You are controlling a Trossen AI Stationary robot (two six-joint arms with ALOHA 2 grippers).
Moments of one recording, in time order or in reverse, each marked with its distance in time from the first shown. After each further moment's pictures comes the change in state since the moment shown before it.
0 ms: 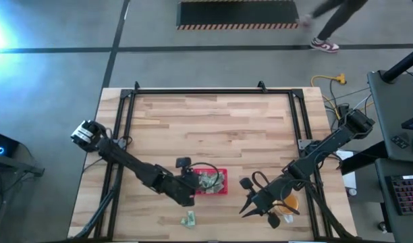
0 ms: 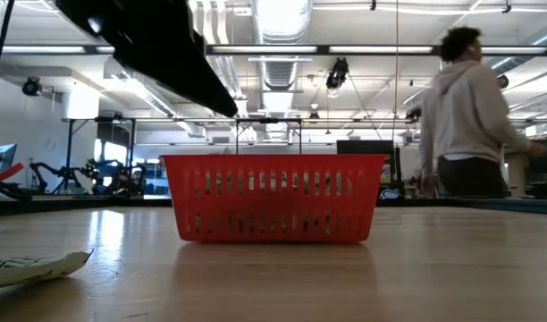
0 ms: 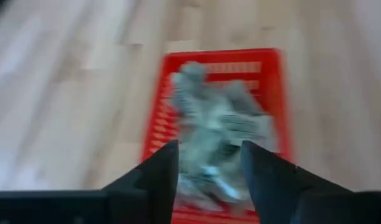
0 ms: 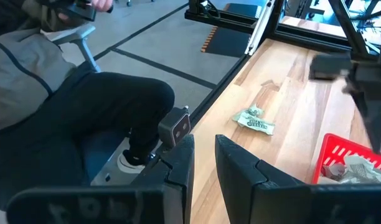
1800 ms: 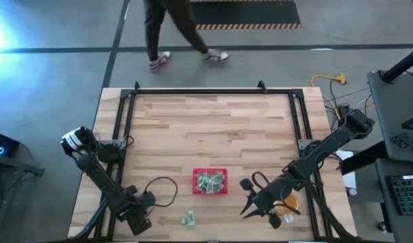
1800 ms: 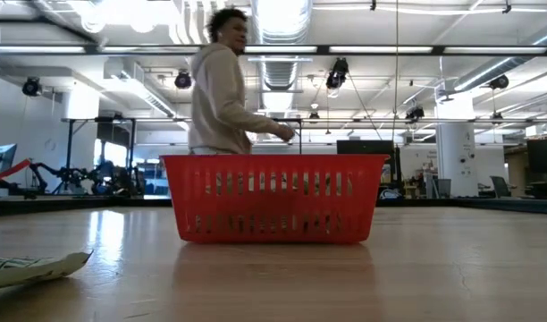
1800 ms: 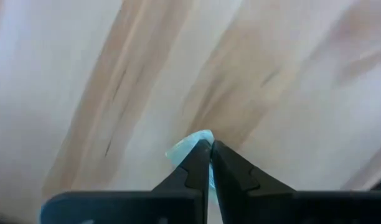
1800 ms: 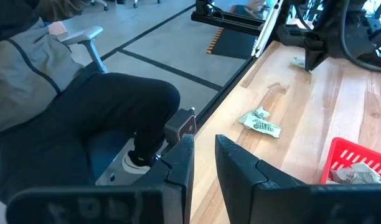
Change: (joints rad) left arm -0.451 -0.007 -0.086 -0.533 0.631 -1.173; right arm 0.000 0.000 0.000 0.009 -0.025 -0.004
